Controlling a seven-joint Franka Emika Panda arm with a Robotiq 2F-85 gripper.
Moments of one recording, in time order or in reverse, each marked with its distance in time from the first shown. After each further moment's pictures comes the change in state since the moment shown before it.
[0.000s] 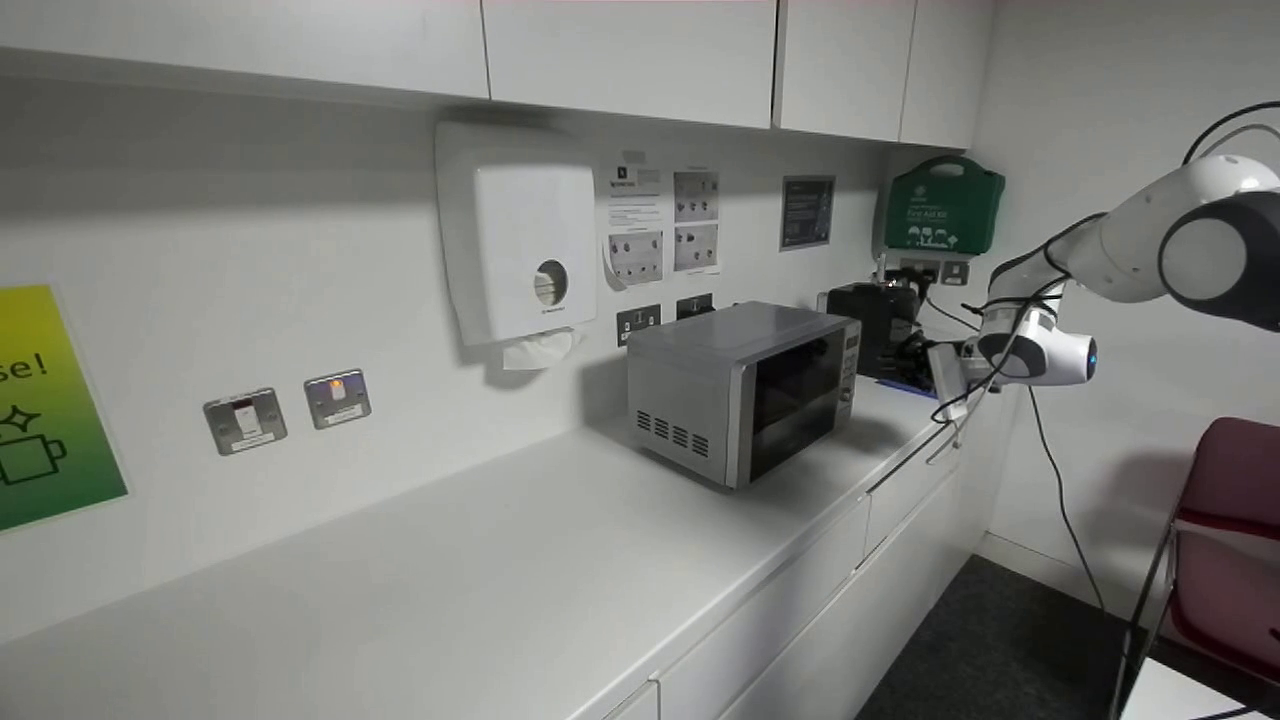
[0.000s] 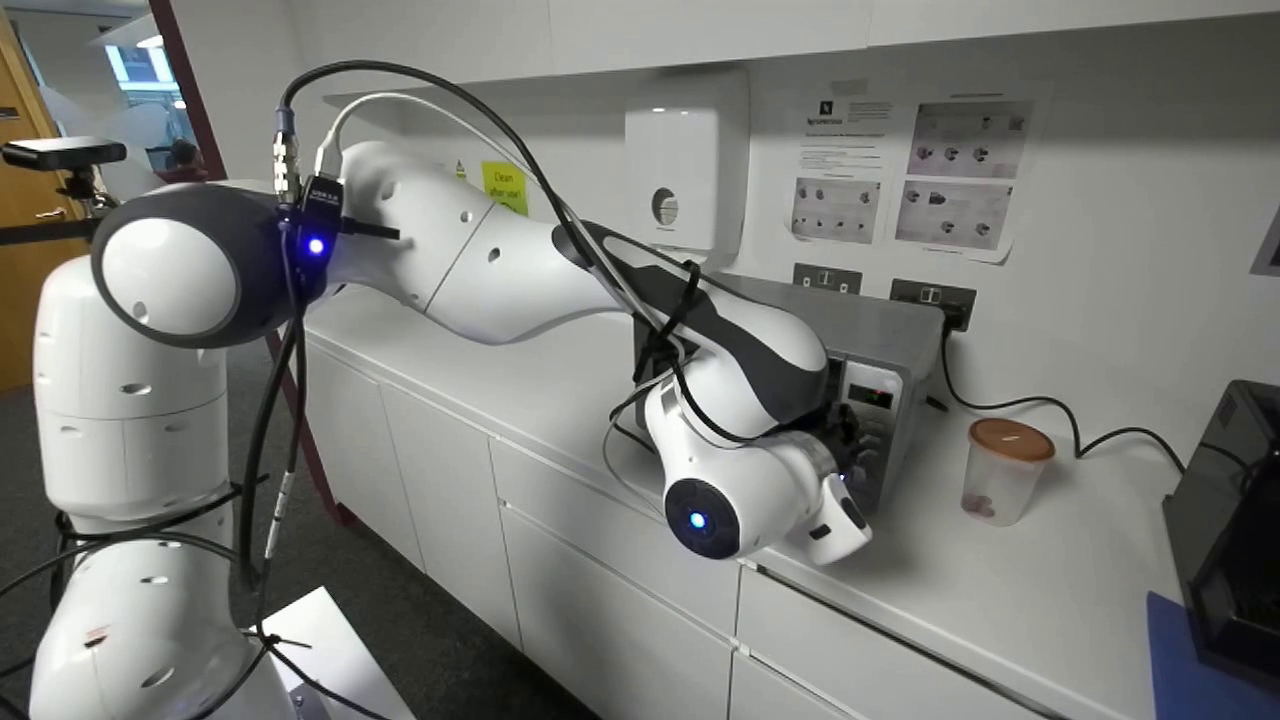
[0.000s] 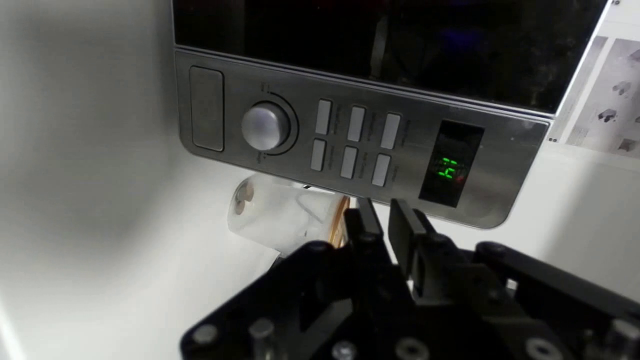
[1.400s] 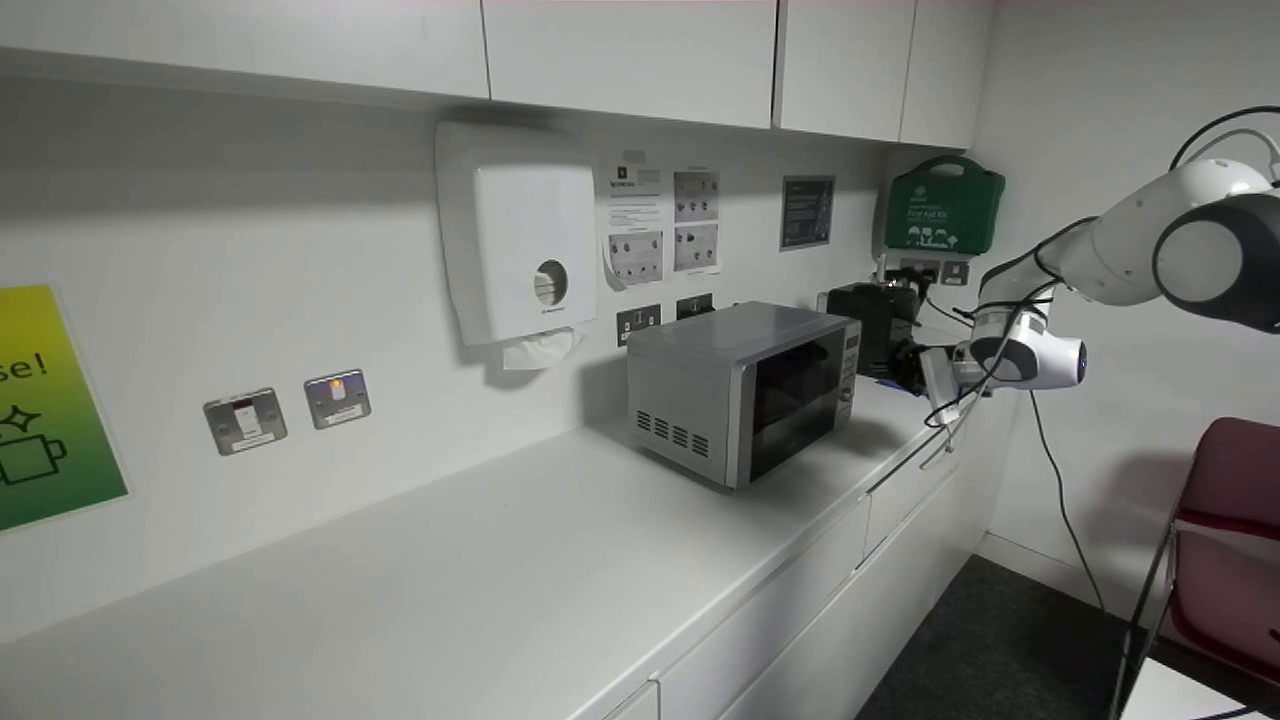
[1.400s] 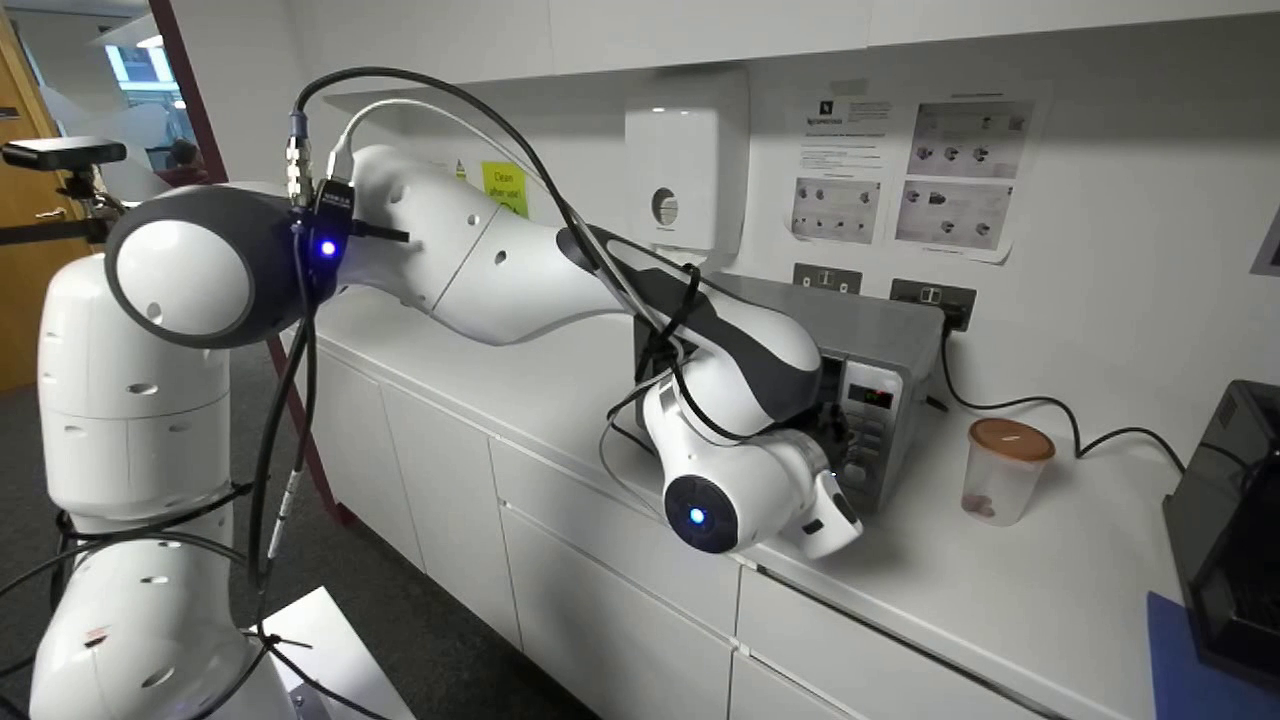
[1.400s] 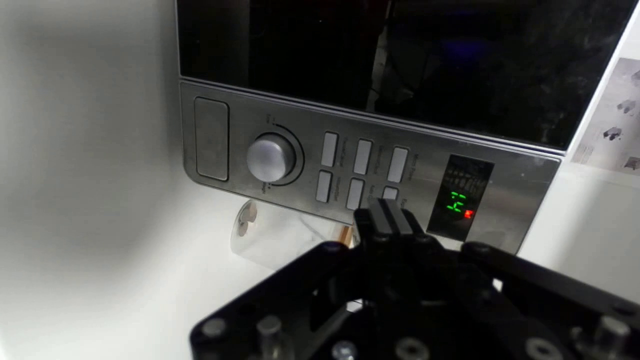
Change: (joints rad) arm 0.001 0.010 0.024 0.000 0.000 0.000 0.000
